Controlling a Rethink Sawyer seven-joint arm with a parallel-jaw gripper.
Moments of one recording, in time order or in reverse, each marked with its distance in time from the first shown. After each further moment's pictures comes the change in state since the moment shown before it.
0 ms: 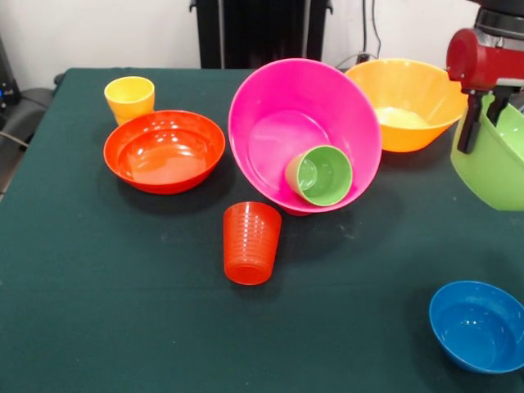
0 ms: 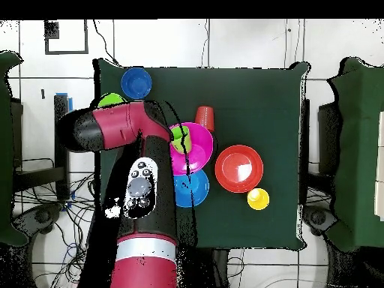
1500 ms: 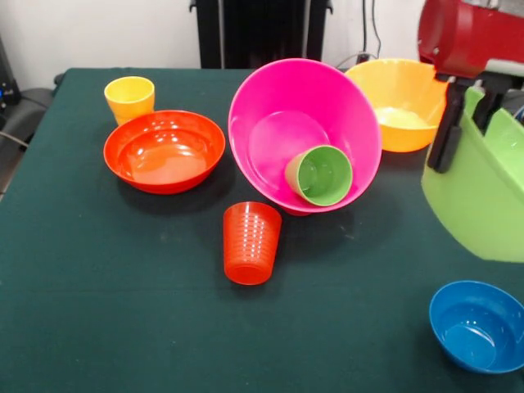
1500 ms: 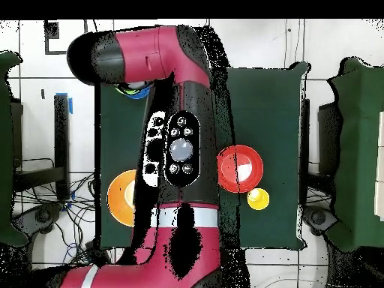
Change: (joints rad) arm -0.134 0.100 0.060 -0.465 -0.074 0.302 -0.052
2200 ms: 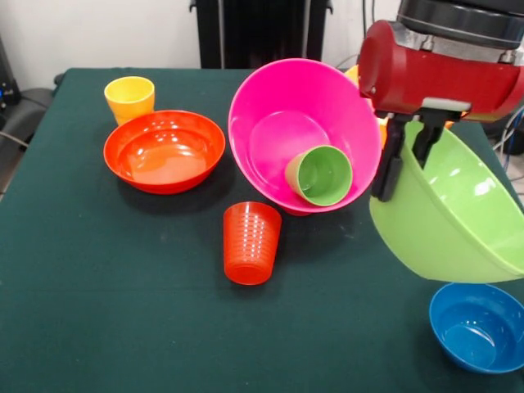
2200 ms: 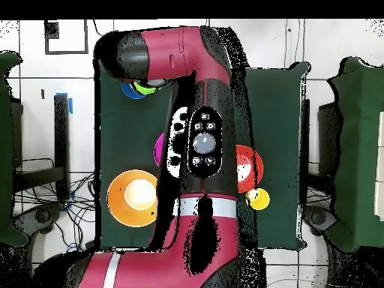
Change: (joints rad) arm -0.053 0.029 0.027 -0.013 -0.024 0.000 -0.087
